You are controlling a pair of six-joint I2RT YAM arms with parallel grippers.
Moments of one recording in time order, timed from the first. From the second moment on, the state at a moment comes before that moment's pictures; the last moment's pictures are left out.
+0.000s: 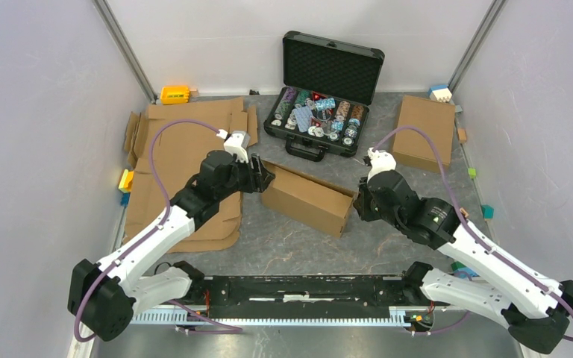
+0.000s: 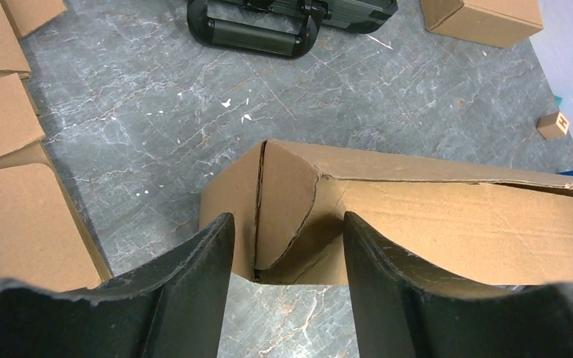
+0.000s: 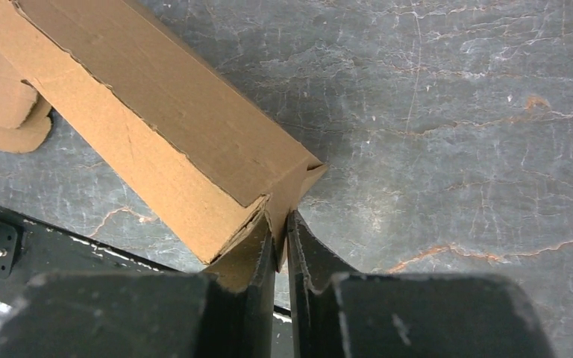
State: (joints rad) left arm -0.55 1.05 0.75 -0.13 0.06 -0.40; right arm 0.84 0.87 0.94 -0.81 0.32 0.53
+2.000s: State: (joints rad) left arm -0.67 1.10 0.78 -0.12 -0.10 -0.41; right arm 0.82 0.77 0.90 -0.87 0.29 1.16
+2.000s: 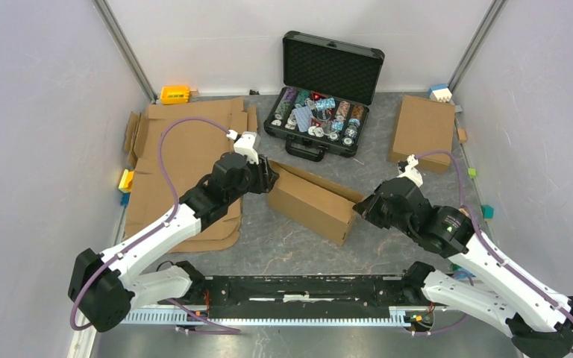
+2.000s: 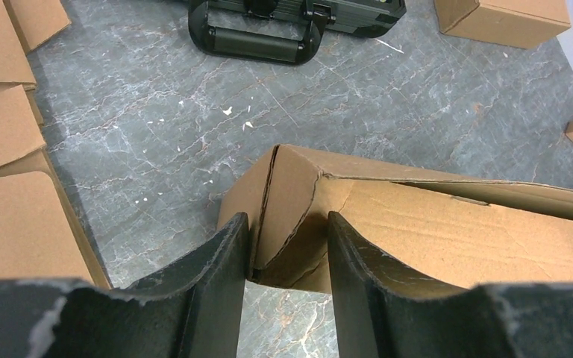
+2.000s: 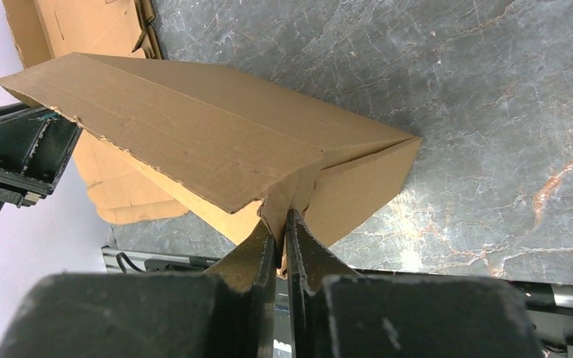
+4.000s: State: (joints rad) left arm -0.69 1.12 0.80 -0.12 -0.13 -0.41; right arm 0.83 0.93 1.11 -1.03 0.37 0.96
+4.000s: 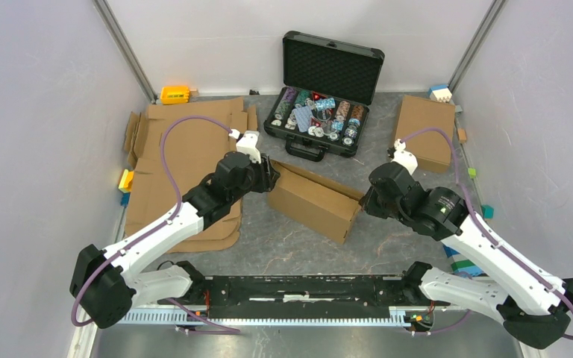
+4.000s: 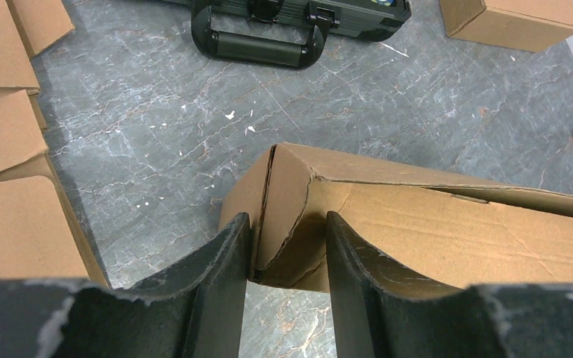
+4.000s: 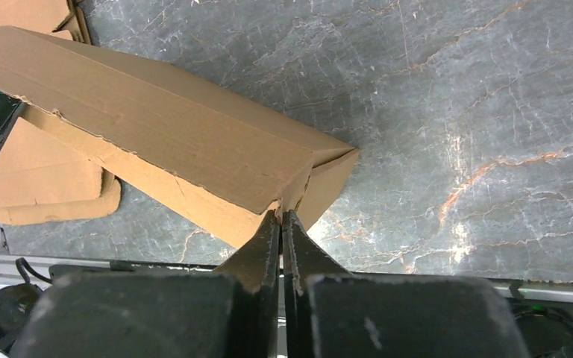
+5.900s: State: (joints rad) left arm -0.70 1.08 0.91 -0.44 -0.07 -0.39; right arm 0.83 0.98 1.15 -1.00 0.11 0.38
